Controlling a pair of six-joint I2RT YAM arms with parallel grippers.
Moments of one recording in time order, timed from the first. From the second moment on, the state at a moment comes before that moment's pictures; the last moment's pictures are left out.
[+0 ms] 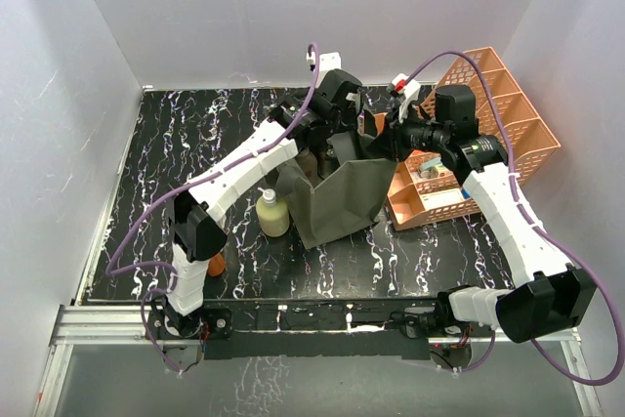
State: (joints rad) left arm -0.84 1.99 2.14 -0.81 -0.48 -0.65; right arm 0.24 1.25 1.28 -0.55 -0.69 -0.15
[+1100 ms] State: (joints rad) left arm -0.98 2.03 2.12 -0.68 -0.72 -0.42; right arm 0.21 1.25 1.26 -0.50 -0.57 -0.03
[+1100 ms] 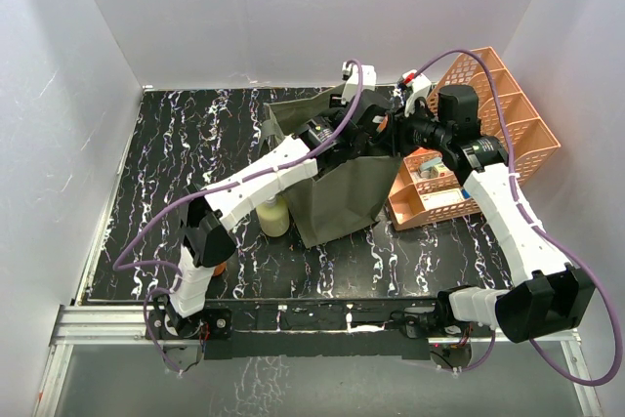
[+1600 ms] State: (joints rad) left arm -0.96 2.03 2.12 -0.77 -0.68 -0.60; right arm 0.21 1.25 1.25 -0.48 -0.59 -0.02
